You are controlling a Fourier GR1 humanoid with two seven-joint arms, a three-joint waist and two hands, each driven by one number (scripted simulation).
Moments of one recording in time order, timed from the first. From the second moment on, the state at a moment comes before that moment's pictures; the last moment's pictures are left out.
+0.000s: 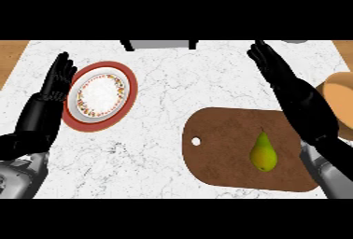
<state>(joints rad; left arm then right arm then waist) -0.24 0.54 -0.26 -1.66 0.23 0.34 -0.08 -0.41 -0.44 0.28 -1.72 -0.18 0.00 -0.24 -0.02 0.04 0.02</state>
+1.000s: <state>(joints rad) -0.27 0.43 -0.14 -1.54 0.39 0.31 -0.04 -0.15 -0.76 -0.02 -0.98 -0.19 0.42 -0.82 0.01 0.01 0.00</state>
